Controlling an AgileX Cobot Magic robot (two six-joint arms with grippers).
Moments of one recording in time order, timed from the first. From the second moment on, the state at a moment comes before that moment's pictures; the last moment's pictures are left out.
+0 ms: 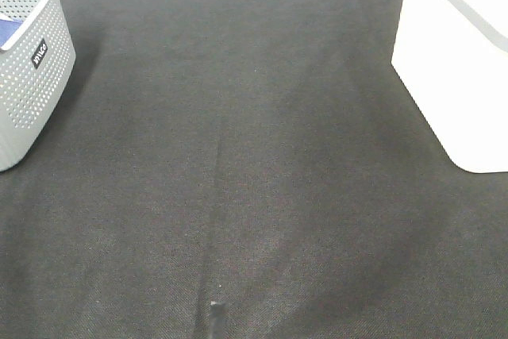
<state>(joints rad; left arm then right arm) -0.02 0.01 -0.50 -0.06 1.05 0.01 -0.04 1.21 -1.40 -0.01 1.15 -0.02</state>
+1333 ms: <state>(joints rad) -0.02 0.01 -0.50 -0.09 1.05 0.01 0.00 0.00 -0.46 0.01 1.12 0.00</state>
